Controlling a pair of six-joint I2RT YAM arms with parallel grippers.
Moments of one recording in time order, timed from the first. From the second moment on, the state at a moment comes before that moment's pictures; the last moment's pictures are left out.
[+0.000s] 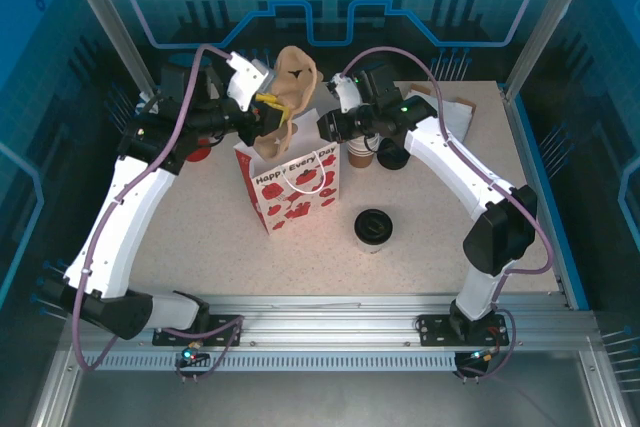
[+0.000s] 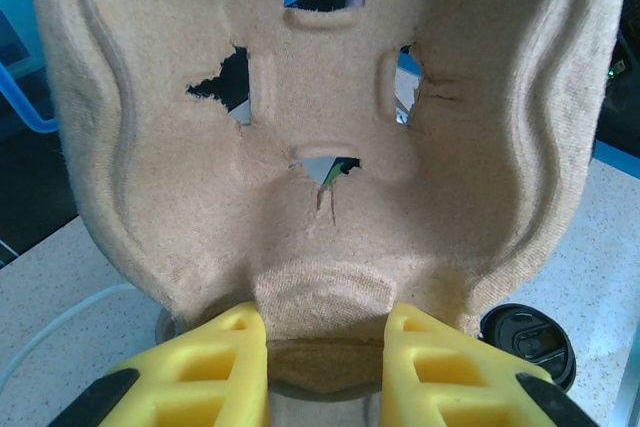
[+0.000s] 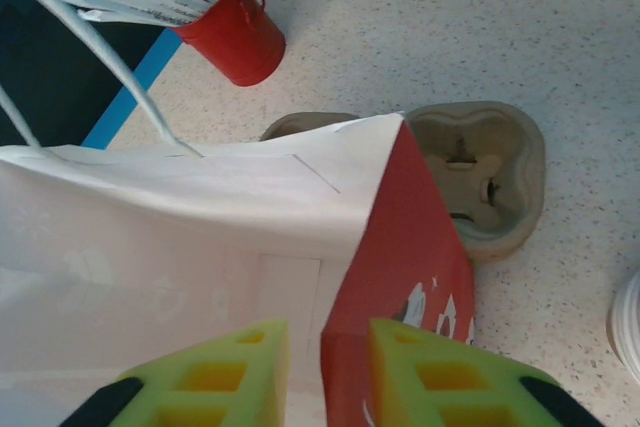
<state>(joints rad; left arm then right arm) -0.30 1.35 1.70 -0.82 0.48 0.20 0.54 1.78 1.77 -0.73 -0.35 0.21</state>
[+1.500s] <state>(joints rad) -0.27 1.45 1.61 -0.80 0.50 0.32 0.54 1.78 1.78 -0.73 -0.29 0.21</state>
